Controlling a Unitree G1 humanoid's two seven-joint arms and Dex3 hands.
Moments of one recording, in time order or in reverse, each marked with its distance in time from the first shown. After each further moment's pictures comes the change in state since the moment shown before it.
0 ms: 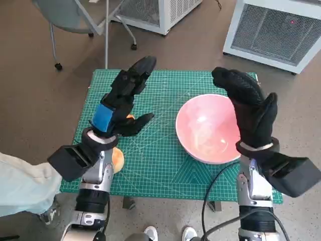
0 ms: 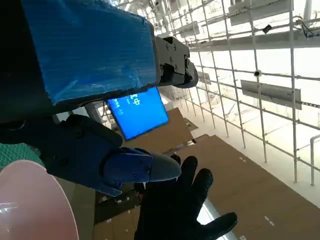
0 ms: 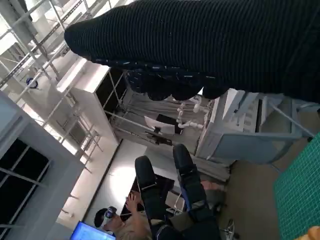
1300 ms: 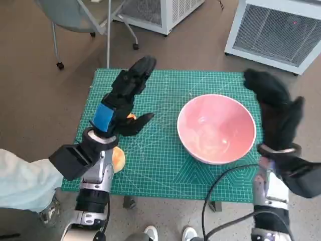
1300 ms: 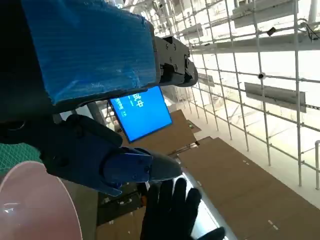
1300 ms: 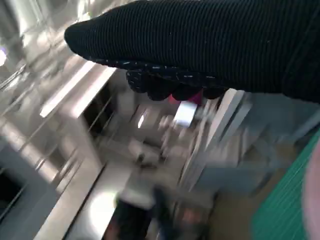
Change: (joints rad) left arm 0.000 0.000 0.004 0.020 -0.002 0.001 0.000; right arm -0.011 -0.110 -0.160 0.277 -0.049 -0.198 -0.070
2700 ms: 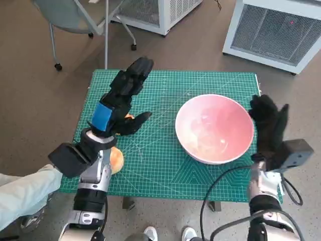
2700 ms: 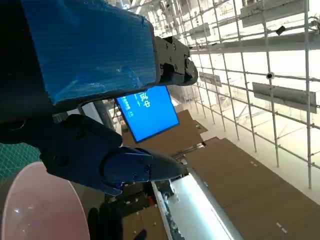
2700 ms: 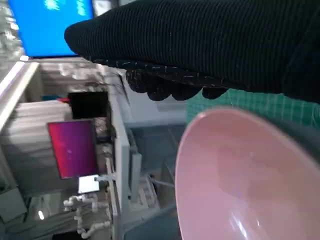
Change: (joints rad) left arm -0.001 0.023 0.003 0.014 0.006 0.005 0.010; right arm -0.208 0.019 -0.094 0.707 -0.036 0.073 -0.145
